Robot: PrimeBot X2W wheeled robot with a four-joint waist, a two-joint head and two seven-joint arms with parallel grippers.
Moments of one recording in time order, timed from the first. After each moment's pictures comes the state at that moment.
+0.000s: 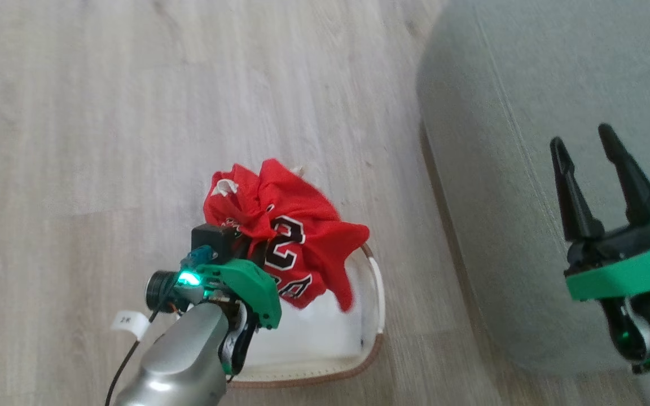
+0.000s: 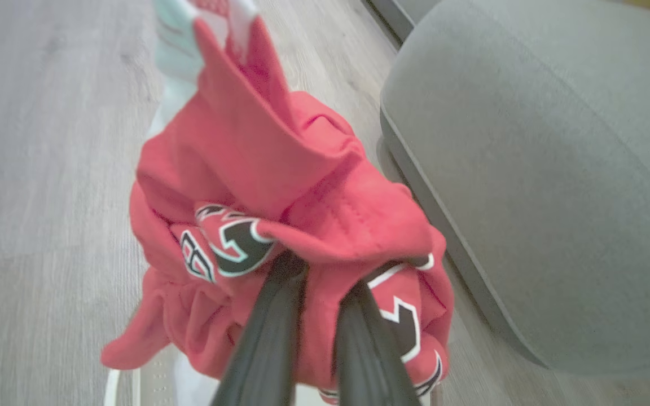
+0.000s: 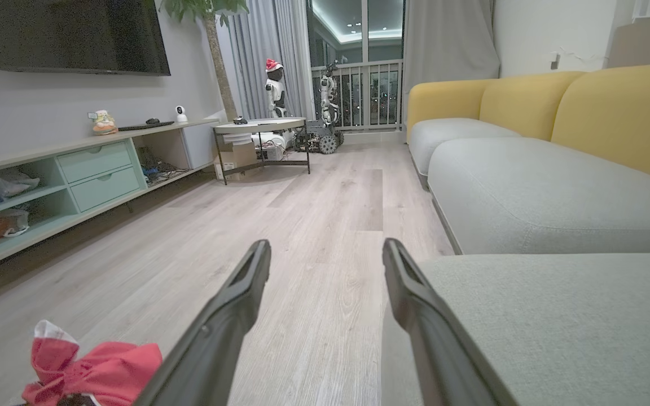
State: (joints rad) left arm -0.53 0.06 -0.73 0.87 -0.65 0.09 -0.25; right arm -0.18 -0.38 0.15 -0.02 0.48 0.13 -0.26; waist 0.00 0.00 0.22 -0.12
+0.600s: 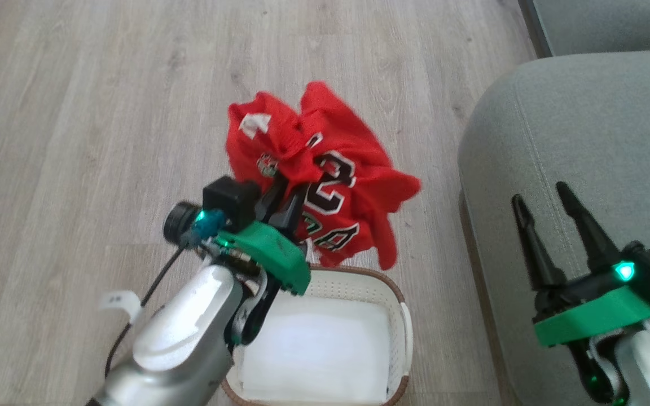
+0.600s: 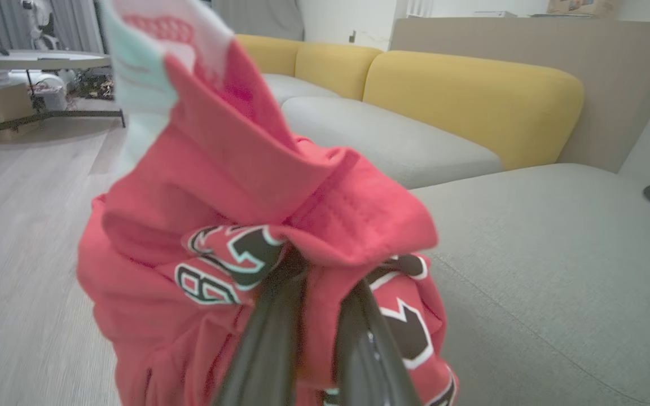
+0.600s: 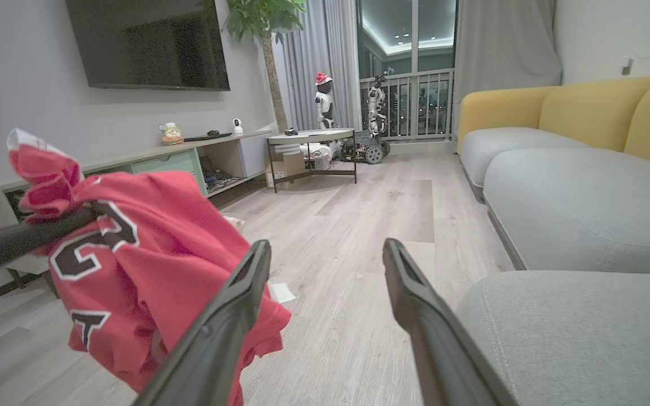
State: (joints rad) left arm -0.50 0.15 -0.72 0.34 -0.54 0.10 -0.17; right arm -0.07 -0.32 0.18 0.01 0.44 0.13 -0.26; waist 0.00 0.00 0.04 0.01
